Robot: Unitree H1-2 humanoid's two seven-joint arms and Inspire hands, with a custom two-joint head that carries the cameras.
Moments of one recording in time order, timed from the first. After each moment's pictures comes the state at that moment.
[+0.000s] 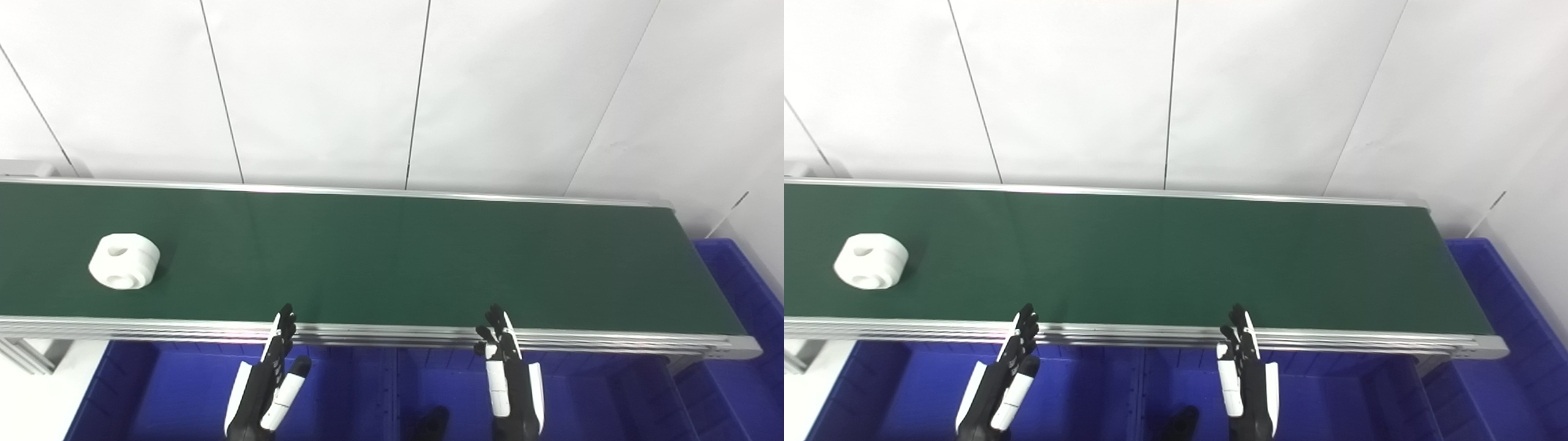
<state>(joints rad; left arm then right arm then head) 0.24 -0.06 -0.20 -0.01 0.14 -0.16 -0.02 0.21 0.13 0.07 0.04 -0.16 -0.20 -0.20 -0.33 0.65</state>
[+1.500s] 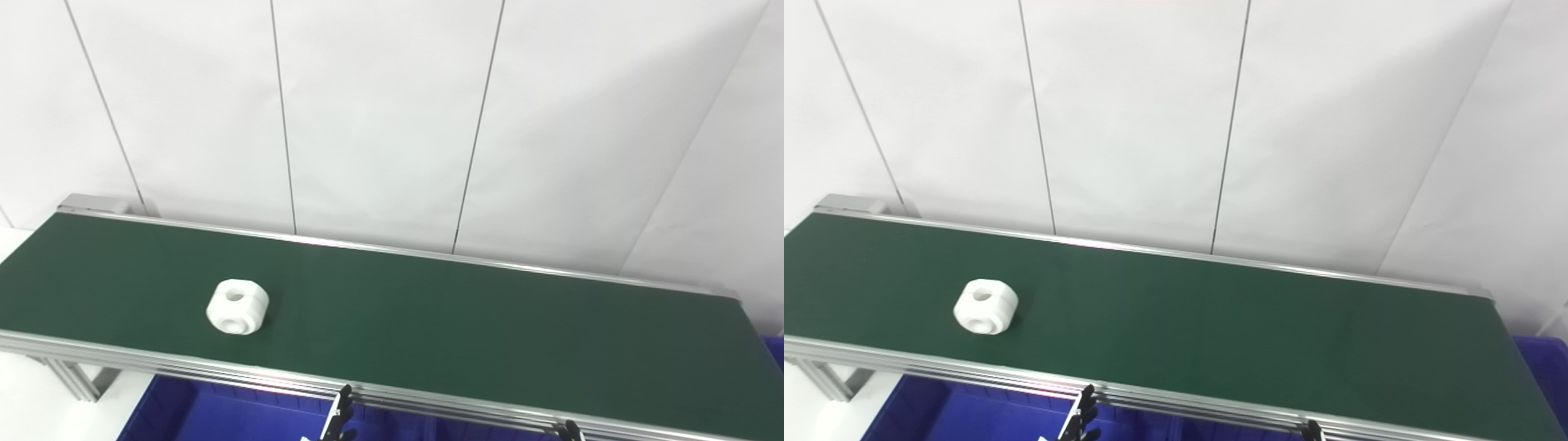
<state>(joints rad) 0.21 -0.11 -0.24 0.23 0.22 -0.29 0.07 0.20 0.01 -0.01 0.25 -0.02 -0.33 -0.12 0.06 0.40</state>
